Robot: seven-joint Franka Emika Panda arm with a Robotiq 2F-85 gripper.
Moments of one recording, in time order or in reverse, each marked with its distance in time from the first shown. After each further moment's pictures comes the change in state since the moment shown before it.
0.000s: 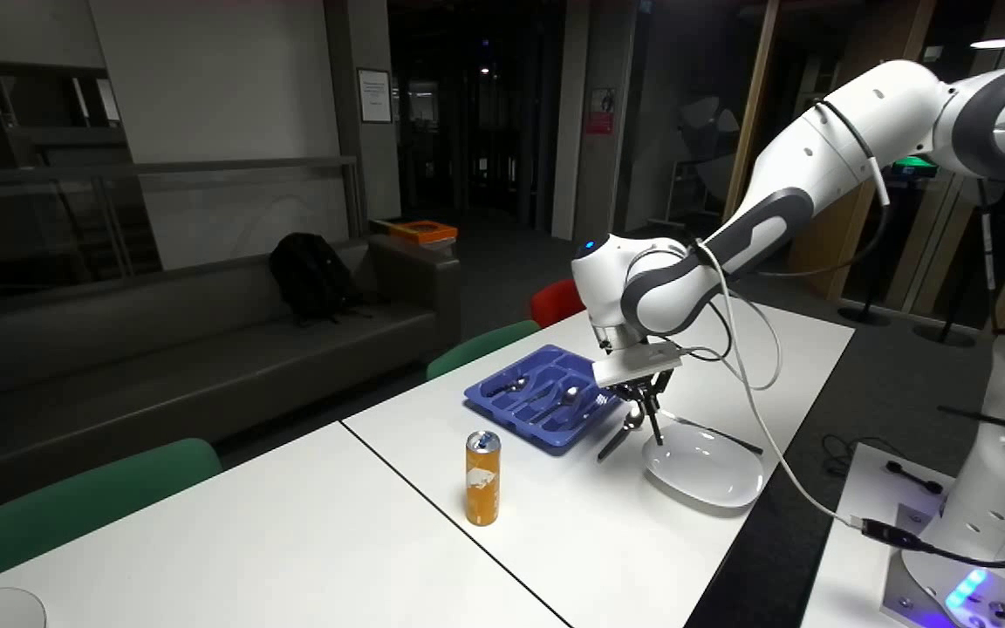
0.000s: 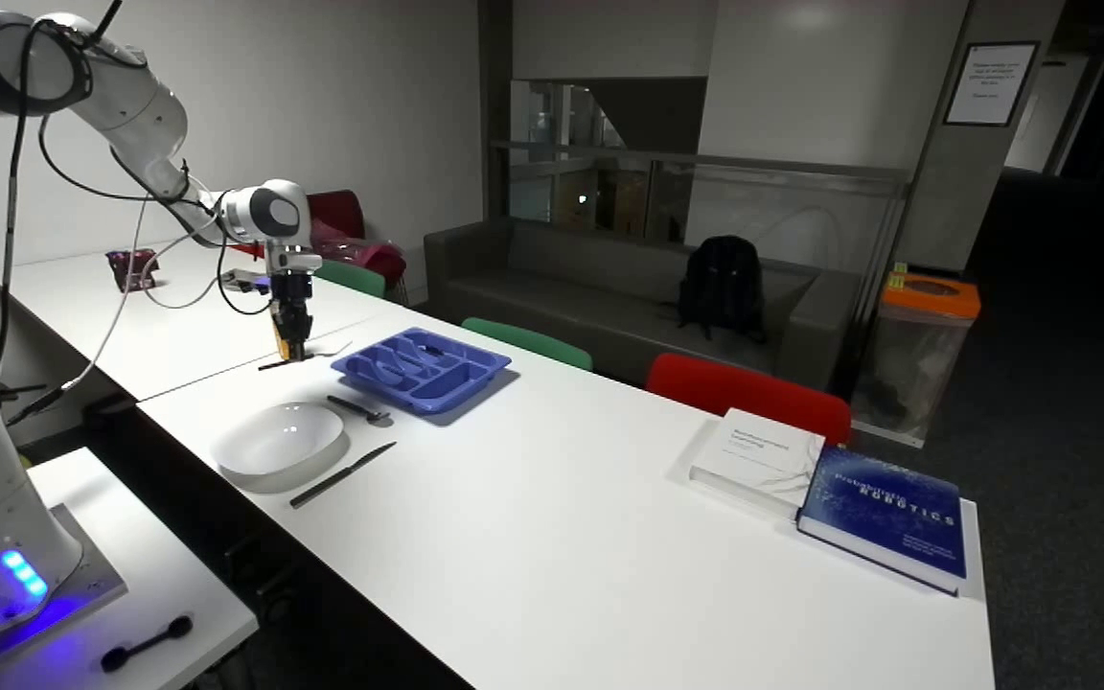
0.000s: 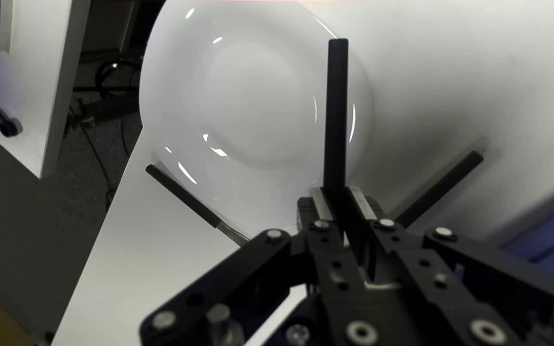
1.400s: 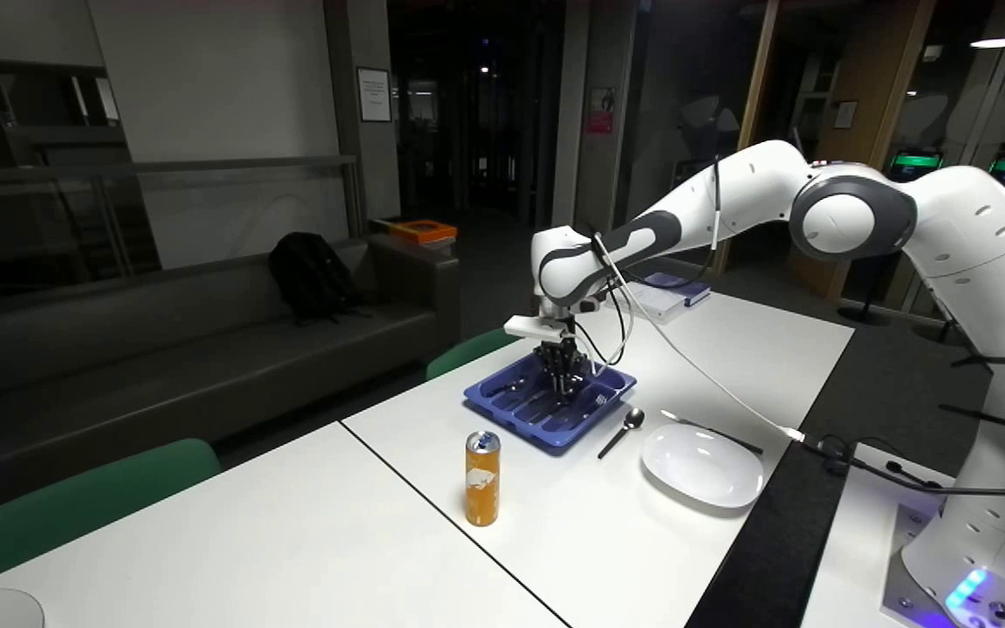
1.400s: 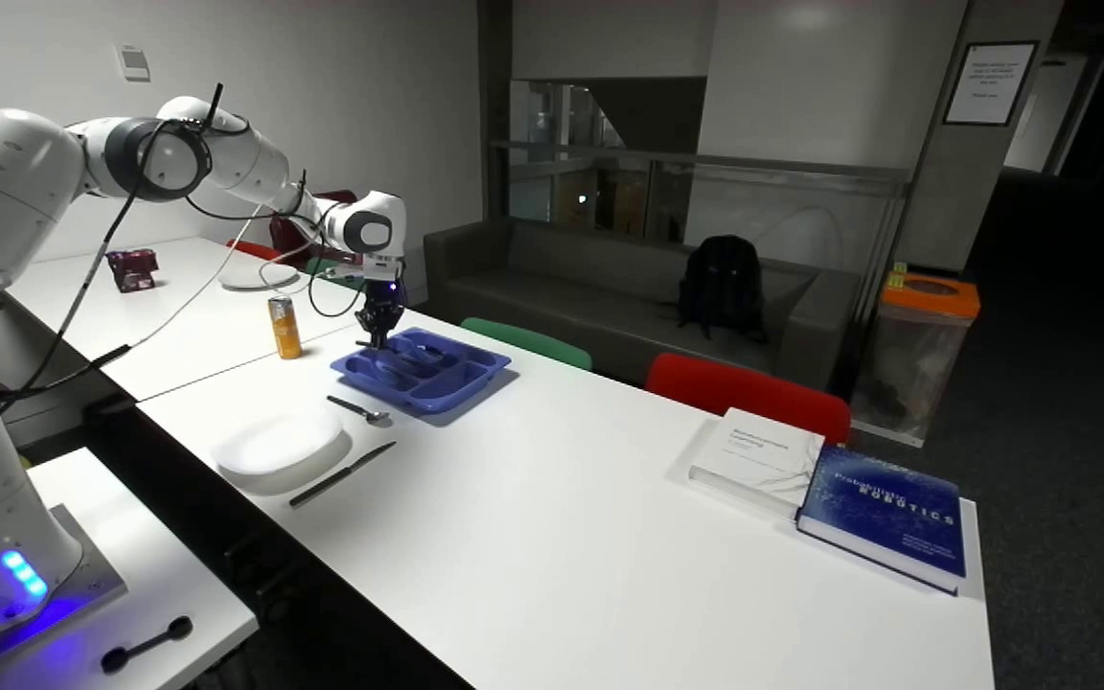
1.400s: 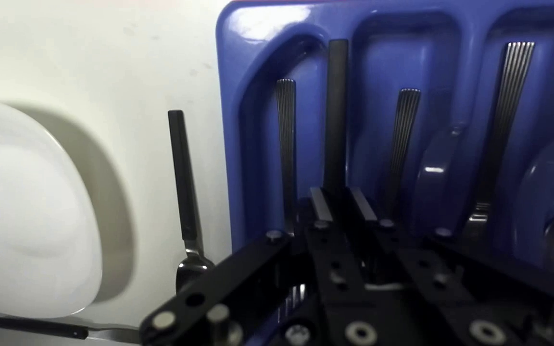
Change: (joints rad) arm -0.069 0.479 -0.120 0.669 0.366 0.011 0.238
